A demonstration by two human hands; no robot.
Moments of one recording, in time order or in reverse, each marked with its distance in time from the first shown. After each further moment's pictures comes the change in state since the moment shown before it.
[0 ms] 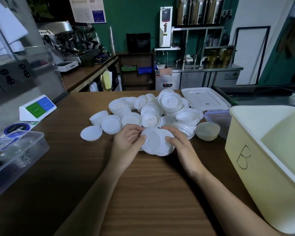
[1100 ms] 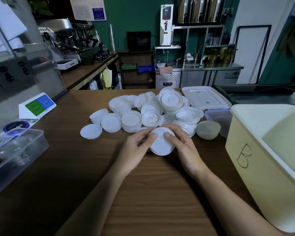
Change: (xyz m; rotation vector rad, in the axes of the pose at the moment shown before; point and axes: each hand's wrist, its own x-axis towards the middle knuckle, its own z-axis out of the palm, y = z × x) left_hand -0.004 -0.009 0.015 0.052 -0.193 -0.102; right_hand -0.001 0.000 0.001 0.096 0.020 -0.014
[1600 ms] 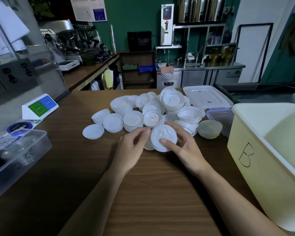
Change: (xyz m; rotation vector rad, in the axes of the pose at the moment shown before) left_hand 0.001 -0.005 -0.018 0.332 0.117 0.136; right_hand -0.002 -0.004 -0.001 -0.118 -0.006 -0.012
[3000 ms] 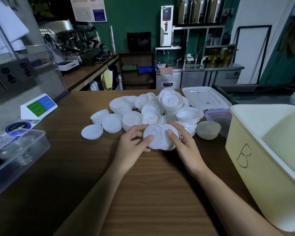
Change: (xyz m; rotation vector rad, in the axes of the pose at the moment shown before) left_hand 0.000 0.007 0.009 -0.384 0.013 -0.170; right_hand 0.003 0.004 0.000 -0.043 0.107 -0.022
